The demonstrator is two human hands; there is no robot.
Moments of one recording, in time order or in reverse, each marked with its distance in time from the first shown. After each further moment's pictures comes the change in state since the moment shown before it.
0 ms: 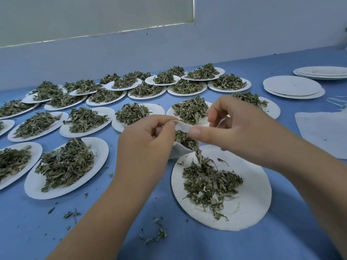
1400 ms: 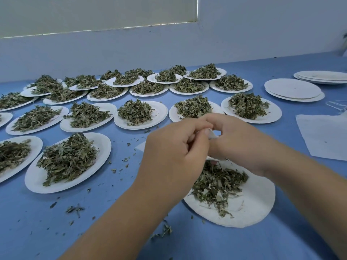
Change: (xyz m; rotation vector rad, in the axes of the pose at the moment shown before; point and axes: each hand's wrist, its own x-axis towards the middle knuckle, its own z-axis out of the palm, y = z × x) left_hand -0.014 0.006 0.015 0.122 -0.063 0.308; right_hand 0.005 0.004 0.022 0.292 -0.249 0.113
